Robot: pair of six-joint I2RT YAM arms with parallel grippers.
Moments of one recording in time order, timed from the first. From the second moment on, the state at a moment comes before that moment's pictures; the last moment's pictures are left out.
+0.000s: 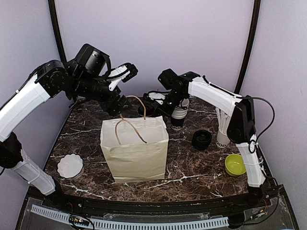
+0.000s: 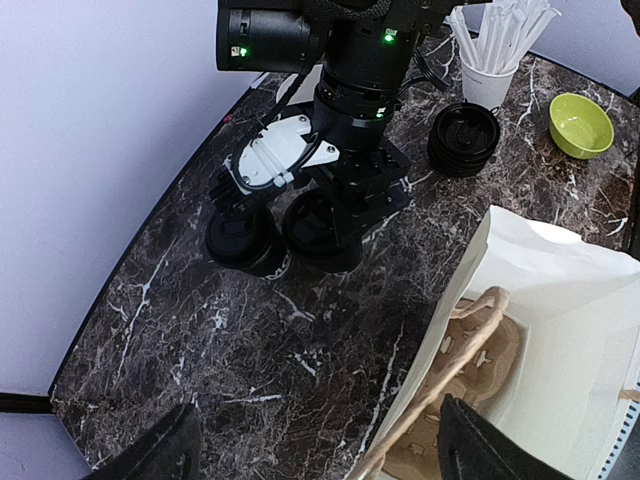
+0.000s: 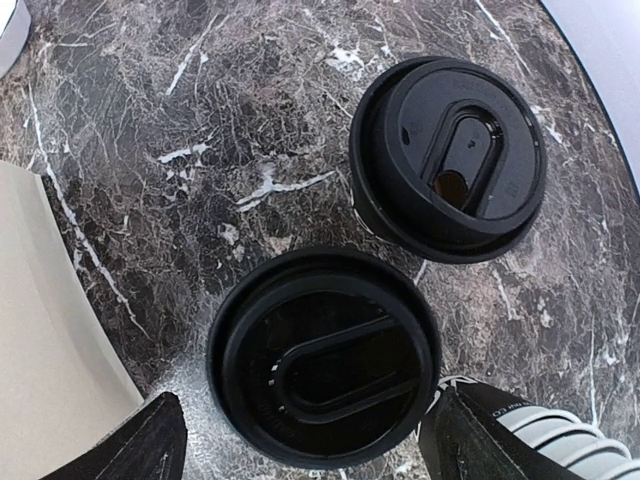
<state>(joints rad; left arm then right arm) -0.90 1.47 1.80 -1.06 -0.16 0.19 0.72 2.29 2.30 -1.10 -0.21 -0.43</state>
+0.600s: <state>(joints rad) -0.90 1.48 1.79 -1.07 -0.15 0.19 0.73 2.35 2.31 -1.10 -0.21 -0.44</state>
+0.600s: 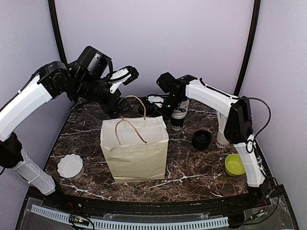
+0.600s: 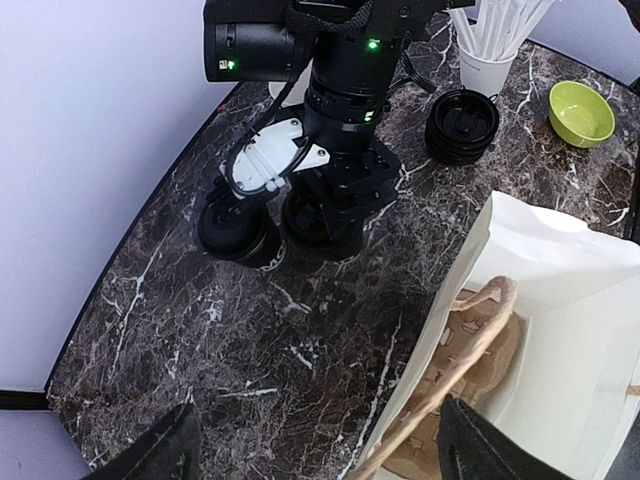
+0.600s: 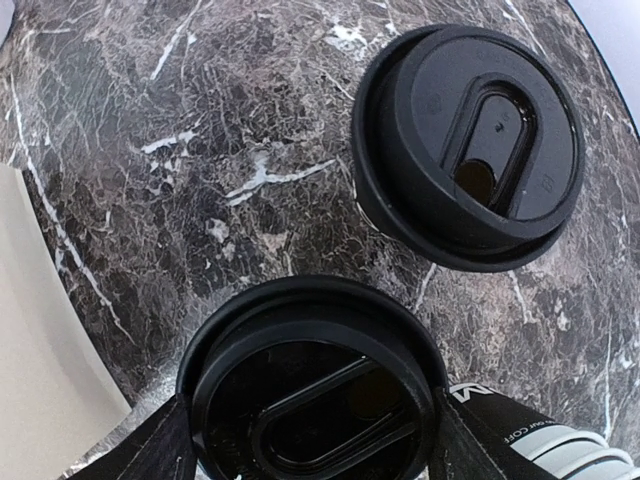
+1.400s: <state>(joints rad) -0.90 1.47 1.77 -1.05 -0.16 0.20 0.73 1.92 1.84 -1.09 -0.24 -0.44</state>
